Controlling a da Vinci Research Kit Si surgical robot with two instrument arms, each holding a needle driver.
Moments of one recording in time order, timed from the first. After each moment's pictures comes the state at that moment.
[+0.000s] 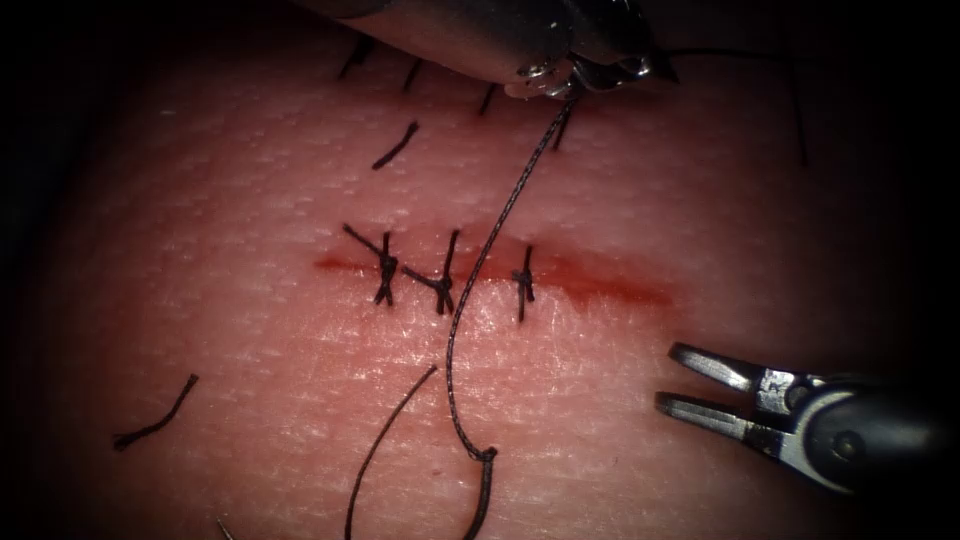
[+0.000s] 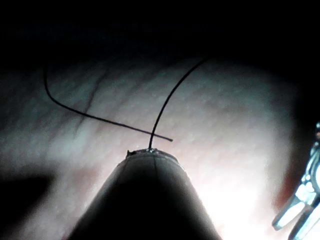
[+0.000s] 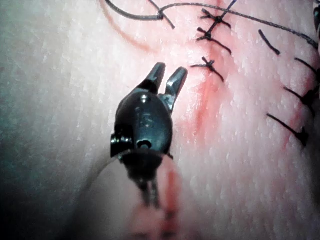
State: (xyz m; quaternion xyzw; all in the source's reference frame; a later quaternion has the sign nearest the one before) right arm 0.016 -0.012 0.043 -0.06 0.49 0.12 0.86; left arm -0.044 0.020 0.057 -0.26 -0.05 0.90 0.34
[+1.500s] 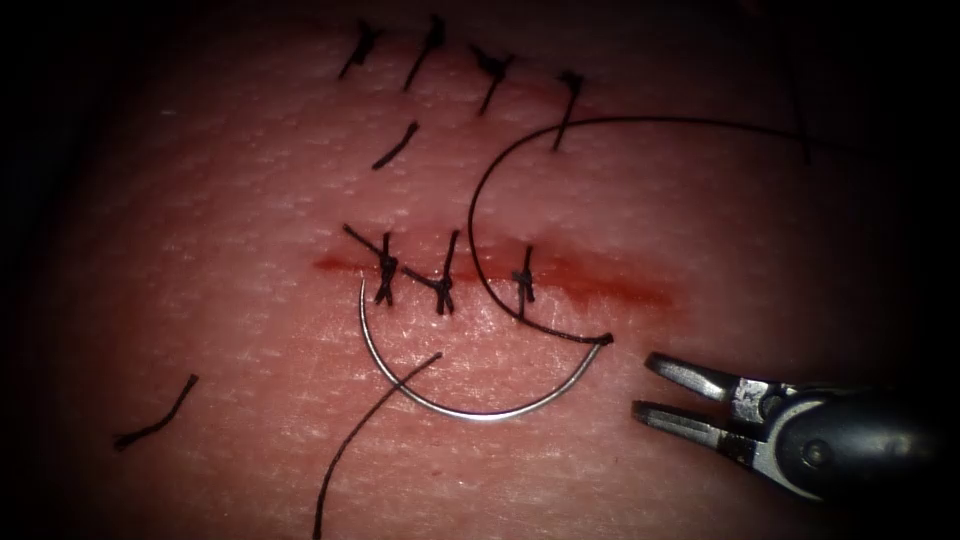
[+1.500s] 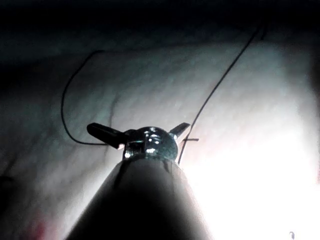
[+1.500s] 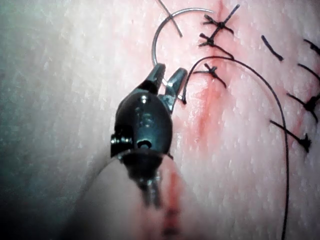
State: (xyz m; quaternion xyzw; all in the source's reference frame) right arm 0.016 -0.013 0.043 -0.06 0.48 0.12 0.87; left arm -0.044 0.024 0.053 -0.44 0.07 0.86 0.25
